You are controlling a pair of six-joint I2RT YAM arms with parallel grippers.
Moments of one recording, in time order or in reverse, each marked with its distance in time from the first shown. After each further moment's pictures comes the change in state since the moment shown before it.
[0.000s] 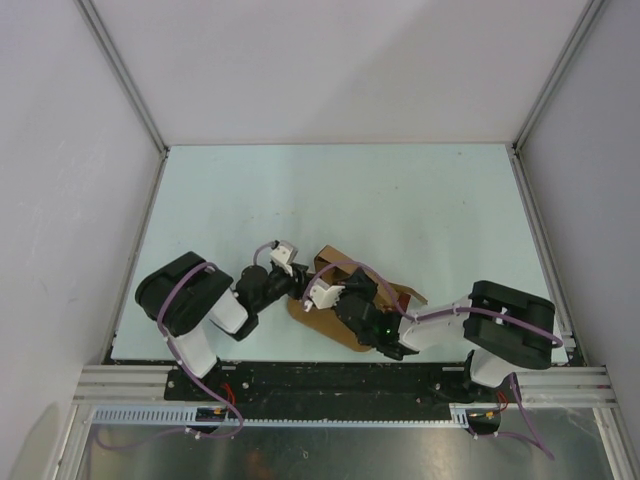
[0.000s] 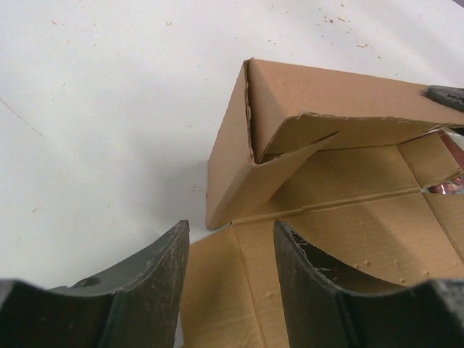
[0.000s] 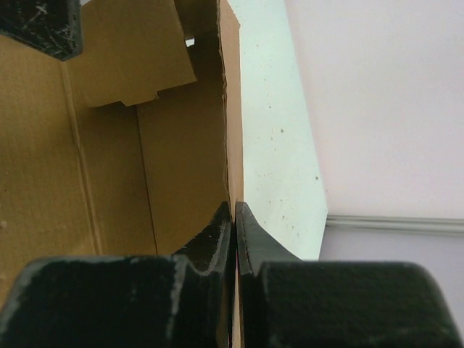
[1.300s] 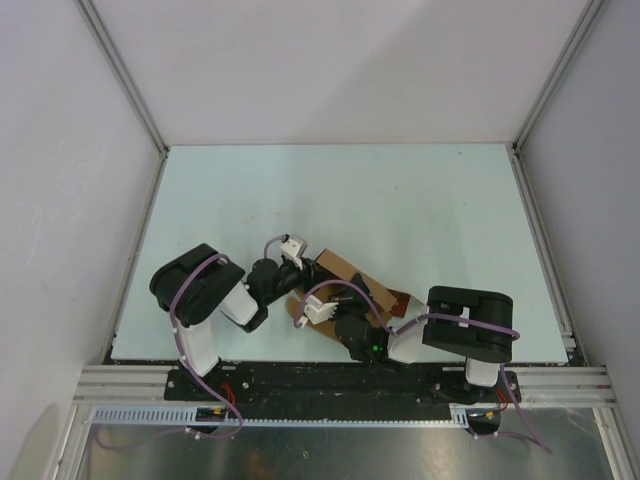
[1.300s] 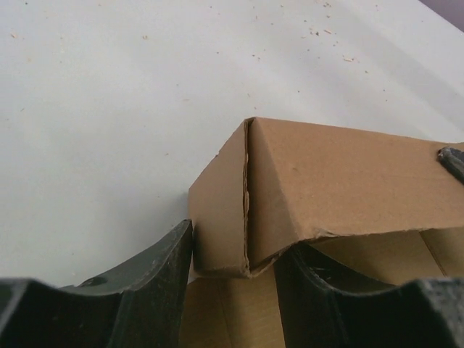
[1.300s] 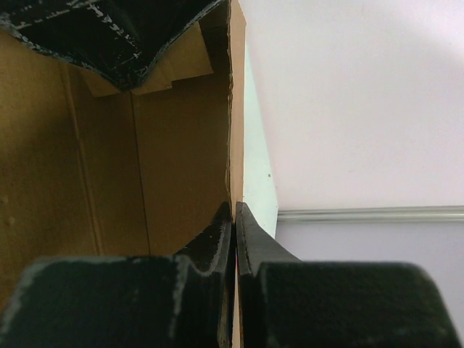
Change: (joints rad) left arm -0.029 0.093 0.112 0.000 0.022 -0.041; right arm 0.101 0.219 -0.053 0.444 0.199 -0.275
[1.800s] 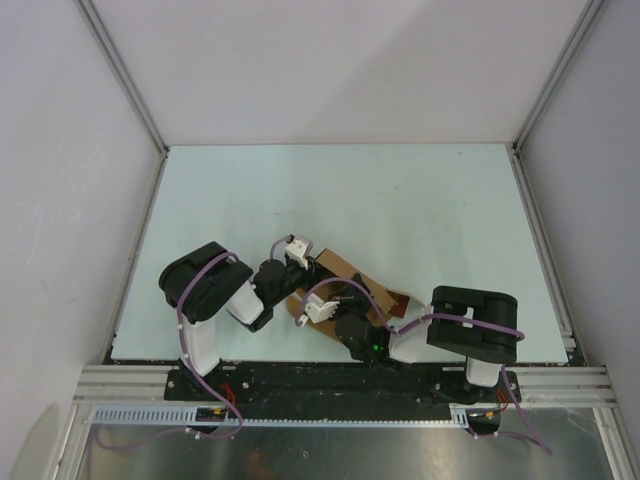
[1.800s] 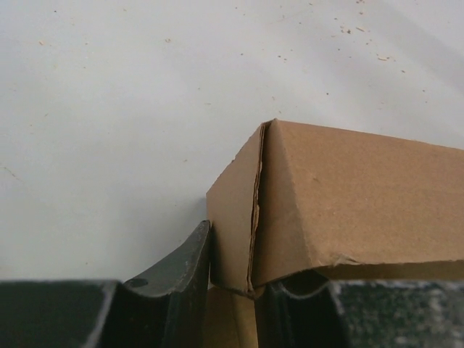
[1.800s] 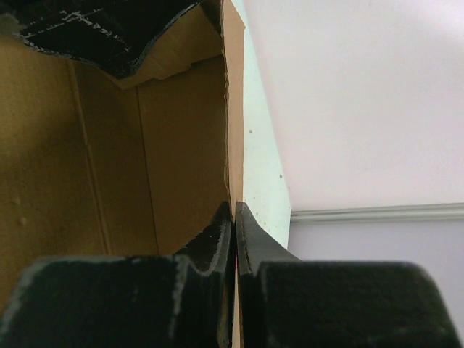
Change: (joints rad) left arm -0.033 0.053 0.035 0.006 -0.101 0.044; right arm 0.000 -0.022 0.000 -0.031 -0.013 0.063
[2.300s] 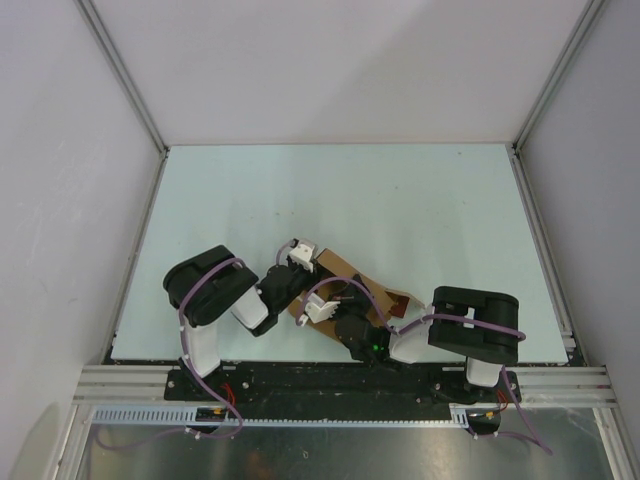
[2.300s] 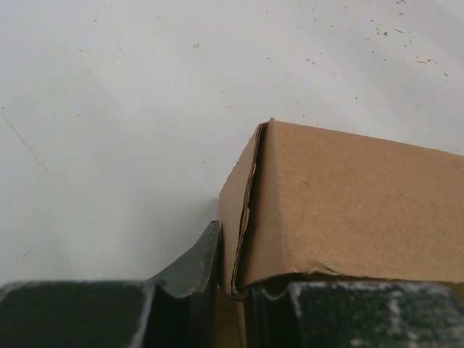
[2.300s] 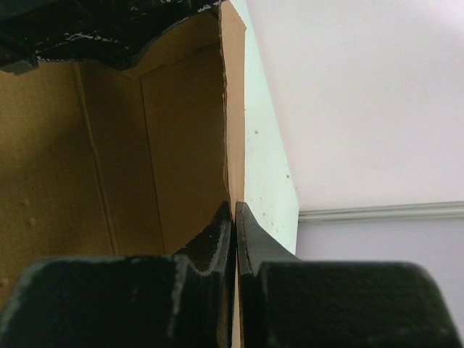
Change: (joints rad) left arm -0.087 0.000 0.001 -0.002 -0.212 0.054; right arm 0.003 -0.008 0.000 -0.017 -0.004 0.045
